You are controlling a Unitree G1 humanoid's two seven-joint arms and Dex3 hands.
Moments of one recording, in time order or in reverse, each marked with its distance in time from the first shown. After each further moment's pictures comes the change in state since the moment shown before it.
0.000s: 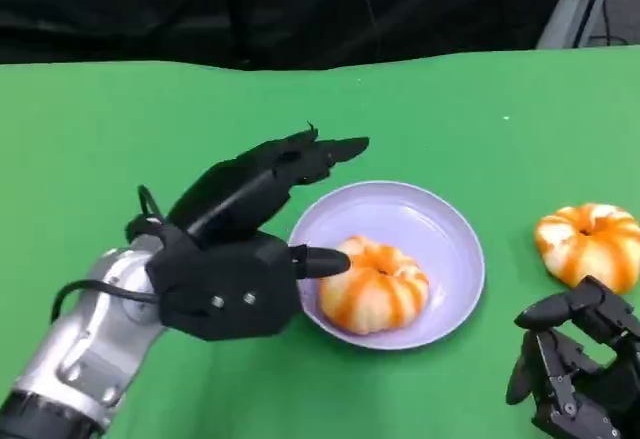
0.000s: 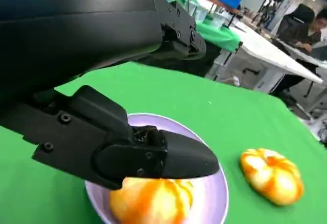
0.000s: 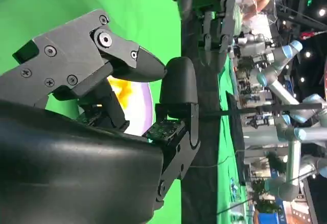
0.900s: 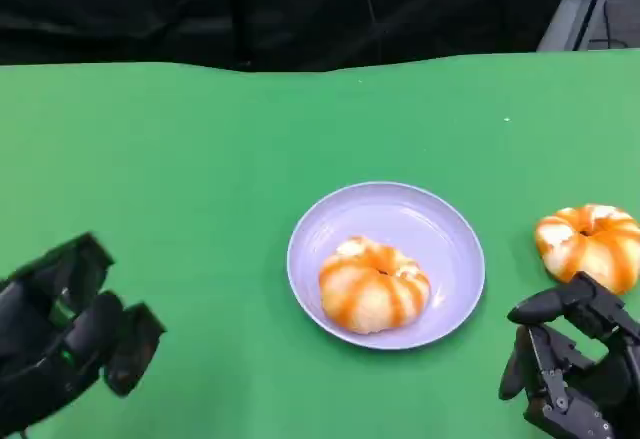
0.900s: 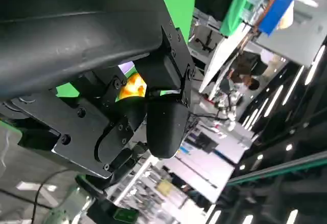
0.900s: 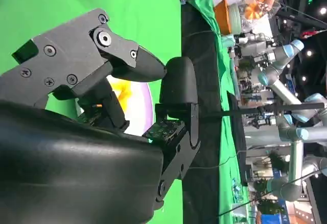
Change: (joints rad) left arm 0.584 0.063 0.649 -0.489 -1.291 0.914 -0.325; right arm -0.014 0.002 0.011 0.000 -0.007 0.031 -0.028
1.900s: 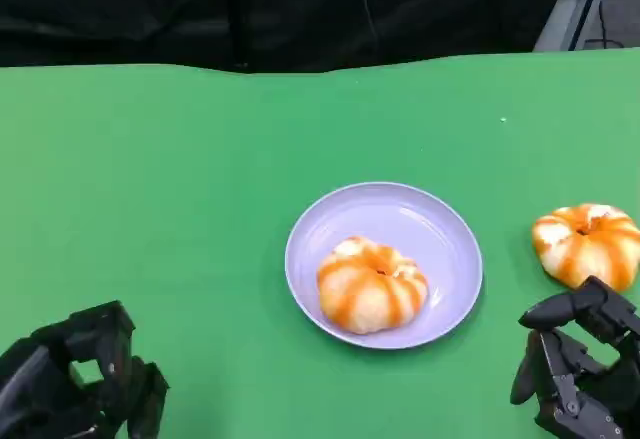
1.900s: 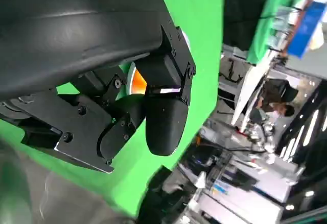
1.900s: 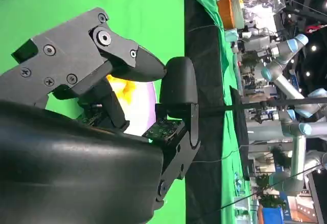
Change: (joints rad) left arm 0.095 -0.080 -0.143 0.074 0.402 -0.415 -0.078; right arm 0.011 -0.008 -0.026 0.000 0.003 -0.002 0.020
